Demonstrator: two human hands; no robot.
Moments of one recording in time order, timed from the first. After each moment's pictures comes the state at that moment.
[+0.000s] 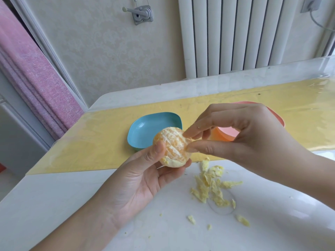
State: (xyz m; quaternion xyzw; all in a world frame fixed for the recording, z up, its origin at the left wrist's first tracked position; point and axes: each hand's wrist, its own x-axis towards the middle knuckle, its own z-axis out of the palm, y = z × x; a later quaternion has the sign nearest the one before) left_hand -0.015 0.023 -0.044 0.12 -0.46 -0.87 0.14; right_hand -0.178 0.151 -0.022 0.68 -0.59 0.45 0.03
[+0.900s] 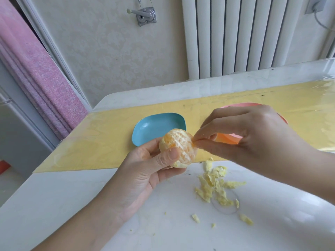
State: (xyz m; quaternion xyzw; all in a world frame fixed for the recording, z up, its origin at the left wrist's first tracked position) left_hand -0.012 0.021 -0.044 0.15 -0.56 -0.79 0.19; right_hand -0.177 0.151 -0.021 0.69 -0.61 0.36 0.13
